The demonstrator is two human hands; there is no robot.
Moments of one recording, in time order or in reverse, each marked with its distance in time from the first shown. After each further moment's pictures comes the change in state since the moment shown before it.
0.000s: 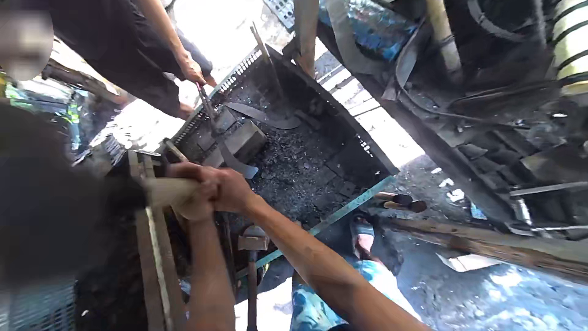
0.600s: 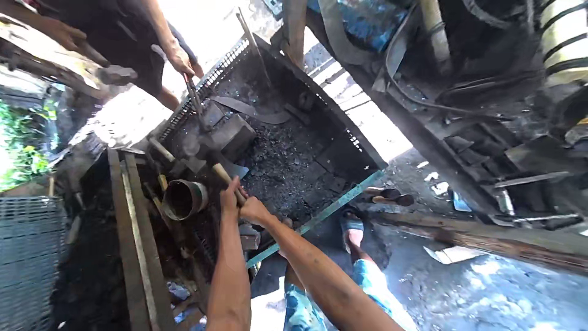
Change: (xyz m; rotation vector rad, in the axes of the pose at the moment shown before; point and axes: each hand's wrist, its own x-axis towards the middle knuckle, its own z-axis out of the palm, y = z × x) left_hand -0.094 -0.155 0.017 0.036 0.231 -0.659; right_hand -0.087 0.132 0.044 0.175 -0.260 0.692
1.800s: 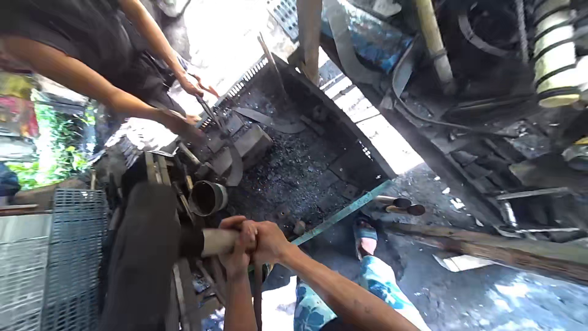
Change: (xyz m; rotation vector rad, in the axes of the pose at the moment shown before) left_hand -0.150 0.149 -0.016 -0.227 -0.199 0.445; right_hand -0.144 -0.092 0.002 -0.244 0.046 -0.467
